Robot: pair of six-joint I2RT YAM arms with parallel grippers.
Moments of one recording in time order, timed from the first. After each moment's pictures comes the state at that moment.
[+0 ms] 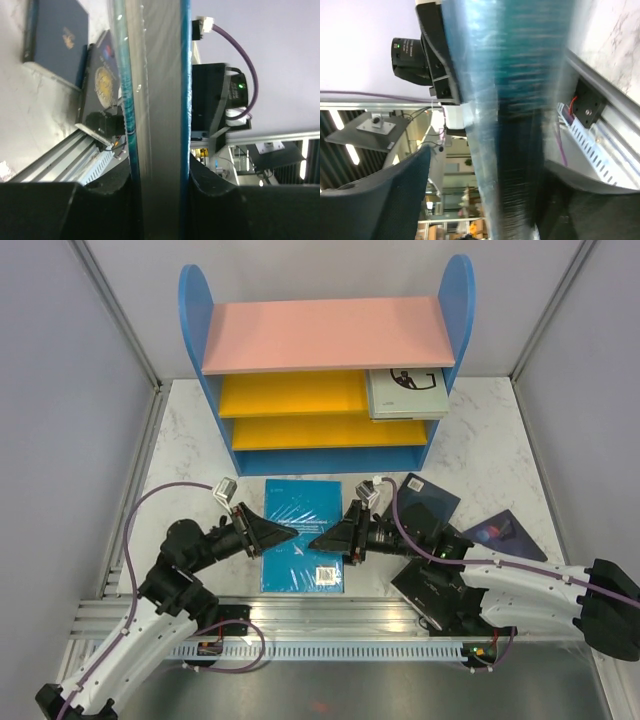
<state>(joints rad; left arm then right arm) -0.57 0.32 0.34 -0.01 0.51 -1.33 1.04 1.02 0.48 0.49 -0.34 1.45</state>
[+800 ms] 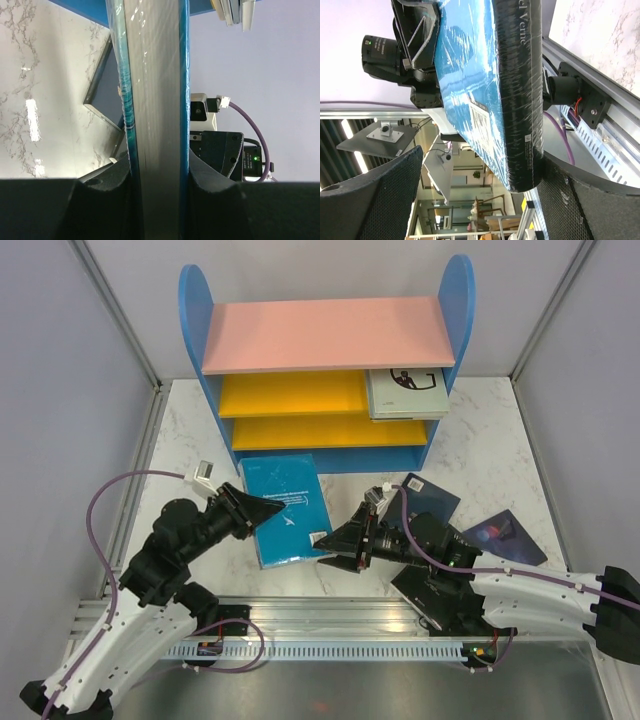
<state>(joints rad) -0.58 0.46 0.63 -0.37 0.18 -1.20 1.09 0.92 0.42 0.48 -0.24 1.51</state>
